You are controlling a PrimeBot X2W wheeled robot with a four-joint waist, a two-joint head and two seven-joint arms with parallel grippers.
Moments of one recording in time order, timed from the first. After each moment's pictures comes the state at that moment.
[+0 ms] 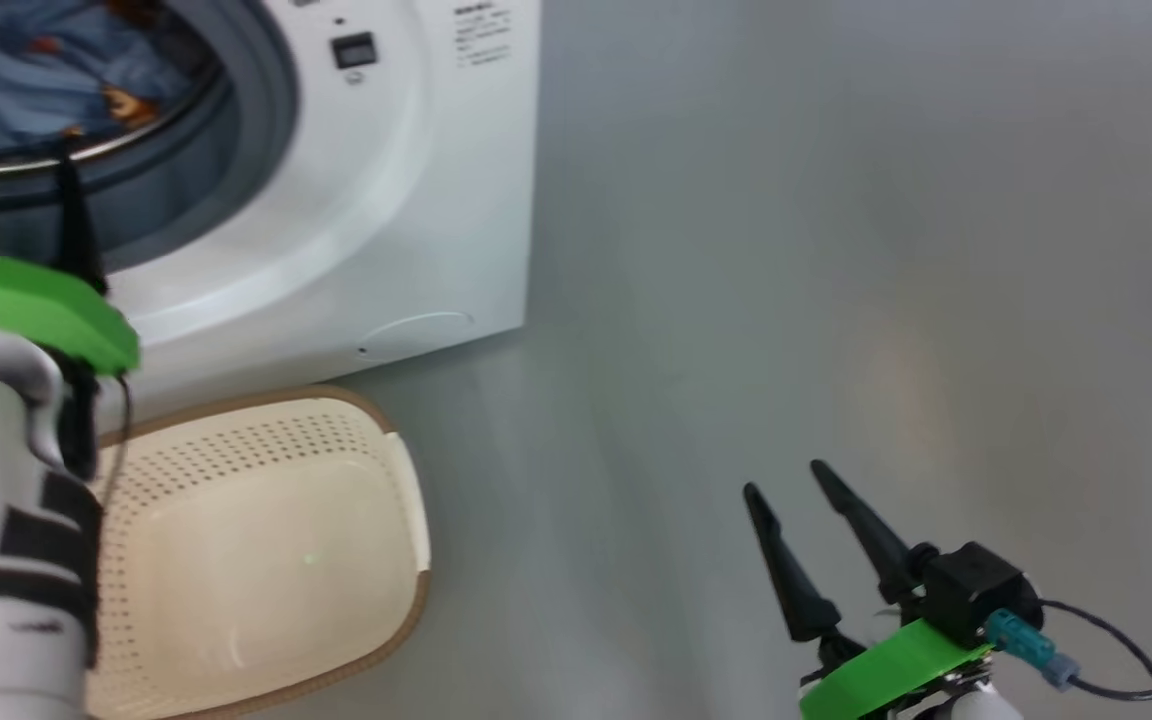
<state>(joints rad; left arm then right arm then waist) -0.96 0.19 0.07 1.01 -0.21 -0.09 -0.26 -0.10 -0.05 0.23 0.16 0.23 0.13 -0.26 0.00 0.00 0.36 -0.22</state>
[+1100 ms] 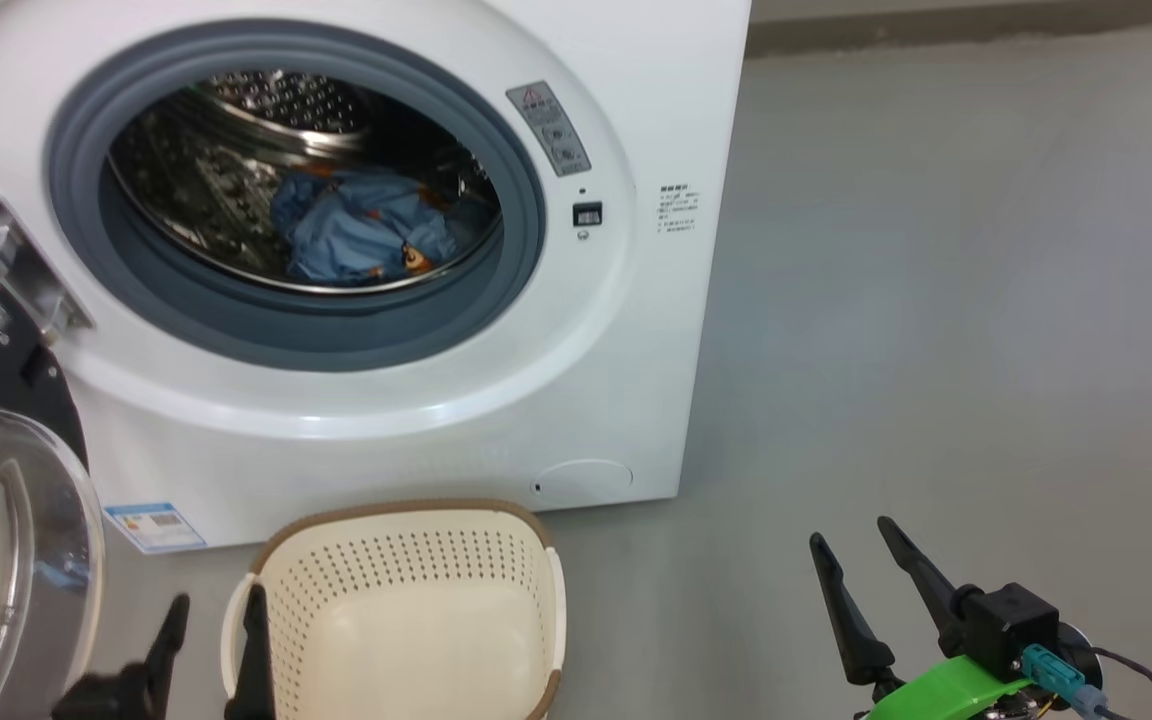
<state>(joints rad) -0.03 0.04 0.05 0.33 -0.22 -0.08 -0.26 -0.05 -0.05 0.08 0.26 0.16 0.13 -0.26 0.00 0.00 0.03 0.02</state>
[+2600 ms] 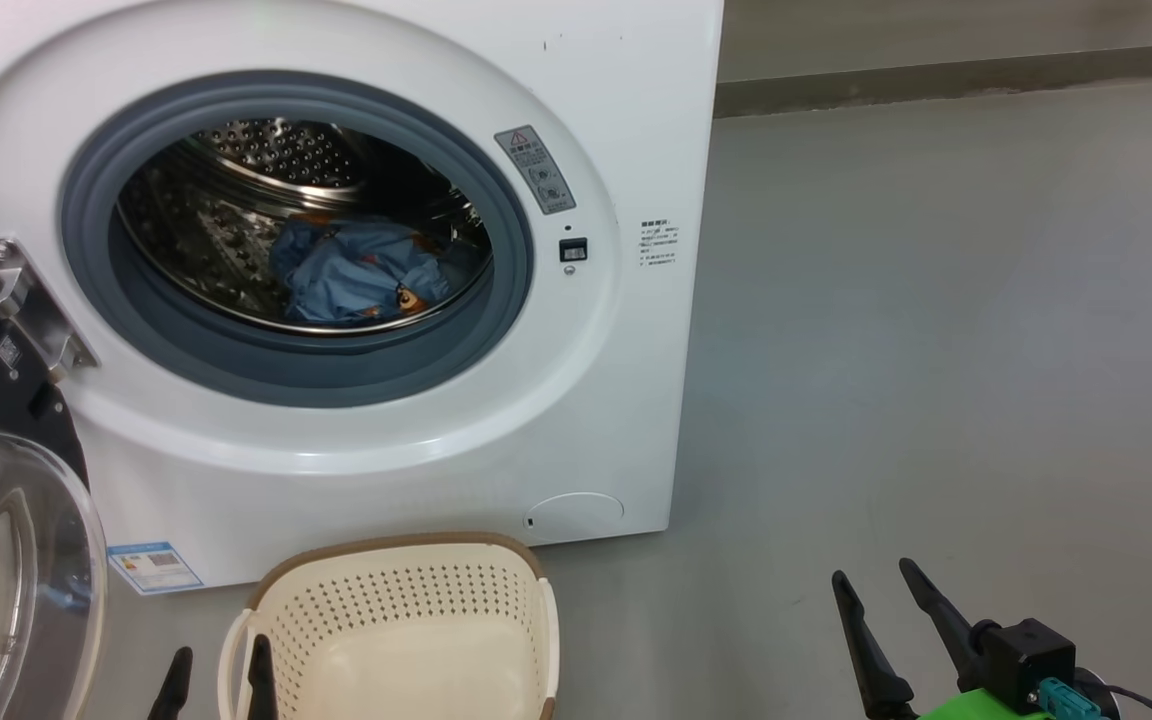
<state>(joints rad) 0.14 0.04 0.01 0.15 -0.26 -0.01 -0.26 0.00 -0.05 0.05 0.28 0.17 0.13 -0.26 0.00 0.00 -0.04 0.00</state>
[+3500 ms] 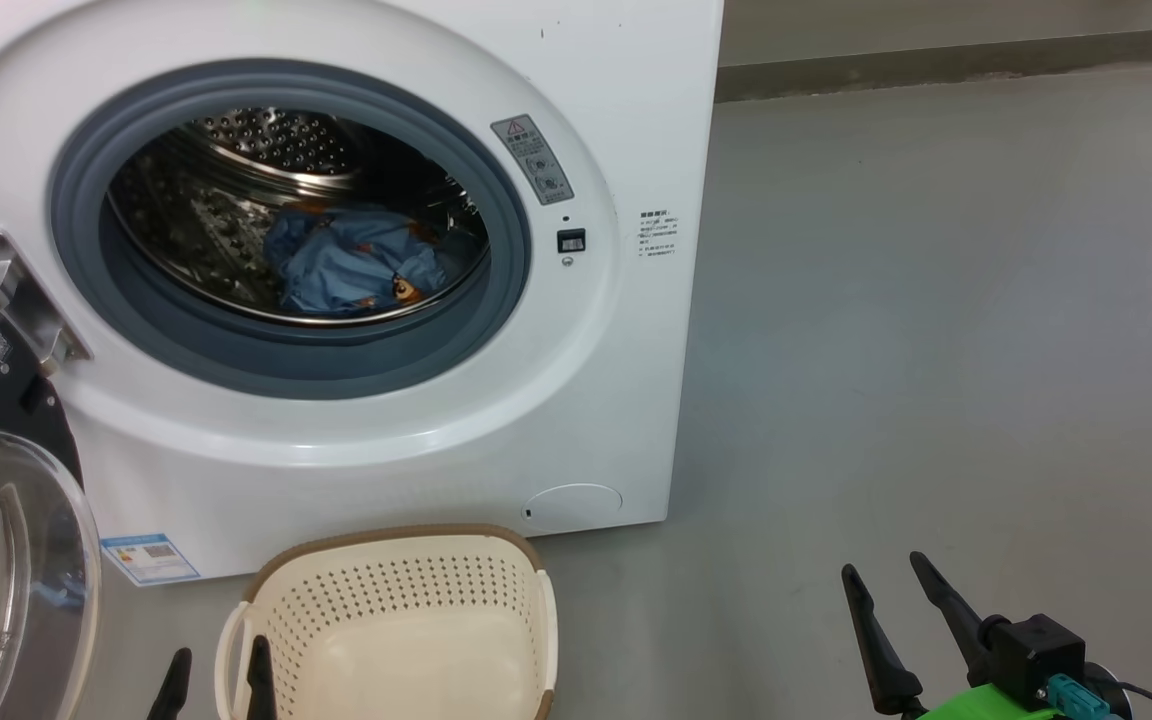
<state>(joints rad) 0.14 0.04 0.02 0.15 -0.26 -0.02 -0.26 0.00 -0.05 0.03 0.27 0.15 0.13 -0.26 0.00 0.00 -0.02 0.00</state>
